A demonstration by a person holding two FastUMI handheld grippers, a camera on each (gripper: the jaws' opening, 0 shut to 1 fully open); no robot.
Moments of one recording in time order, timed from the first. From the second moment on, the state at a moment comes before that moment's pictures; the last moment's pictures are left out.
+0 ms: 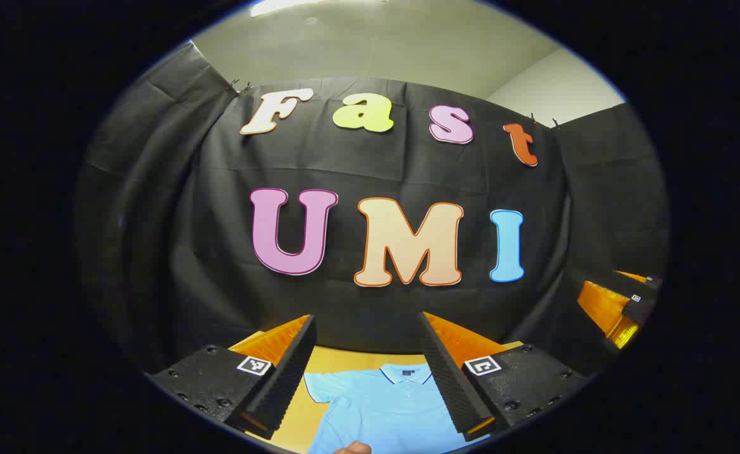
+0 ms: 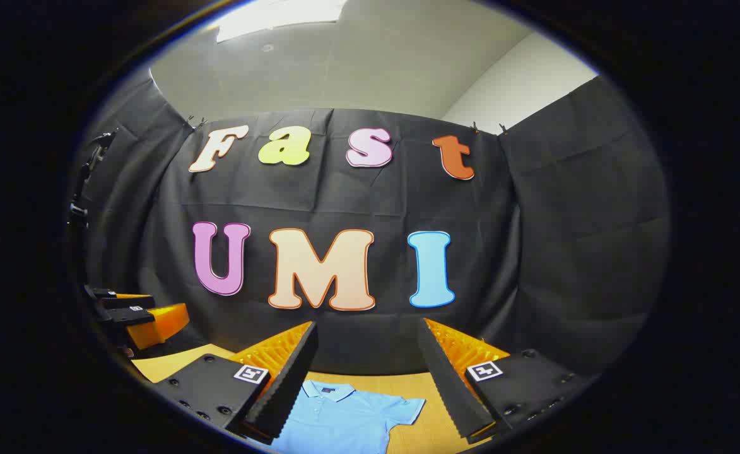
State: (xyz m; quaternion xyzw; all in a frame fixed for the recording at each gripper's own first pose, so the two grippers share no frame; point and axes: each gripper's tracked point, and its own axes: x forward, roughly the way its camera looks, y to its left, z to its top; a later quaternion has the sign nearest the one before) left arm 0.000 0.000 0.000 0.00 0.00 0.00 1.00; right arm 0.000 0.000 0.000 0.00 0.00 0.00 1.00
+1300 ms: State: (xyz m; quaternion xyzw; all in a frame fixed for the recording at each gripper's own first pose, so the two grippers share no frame) left arm -0.012 0.007 0.015 0.00 -0.03 0.02 1.00; right arm 0.044 -0.025 -0.024 -0.02 0.03 0.01 1.00
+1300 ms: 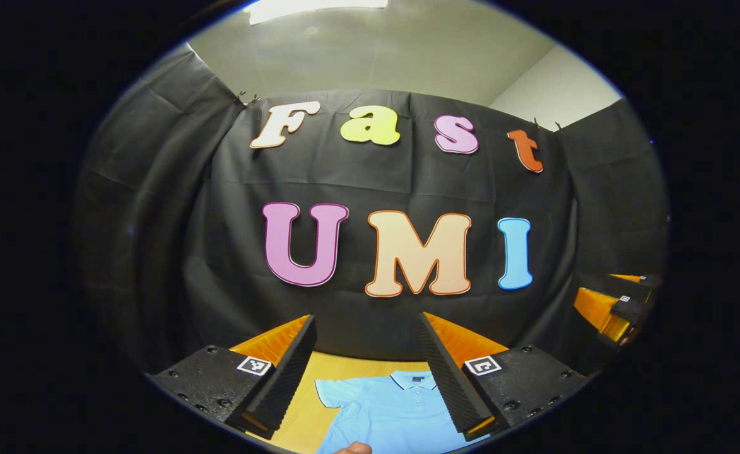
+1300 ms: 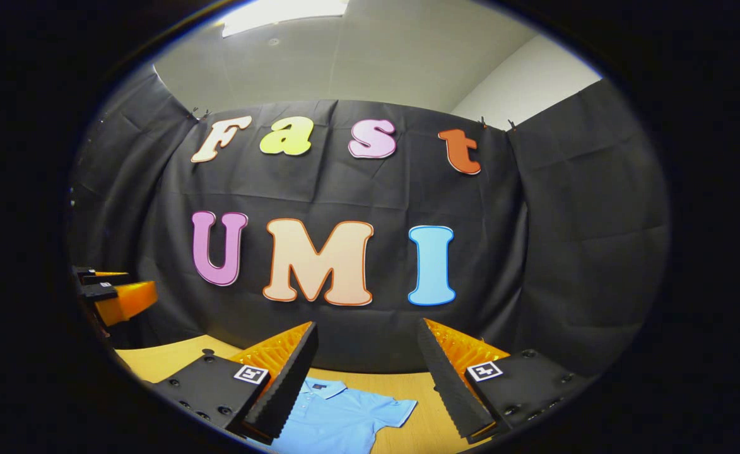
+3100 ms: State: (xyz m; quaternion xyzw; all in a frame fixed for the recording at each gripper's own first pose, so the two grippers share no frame) left arm 0.094 0.092 -0.055 0.03 0.06 0.04 1.00; right arm 0.176 -0.135 -0.476 -0.06 0.42 -0.14 0.90
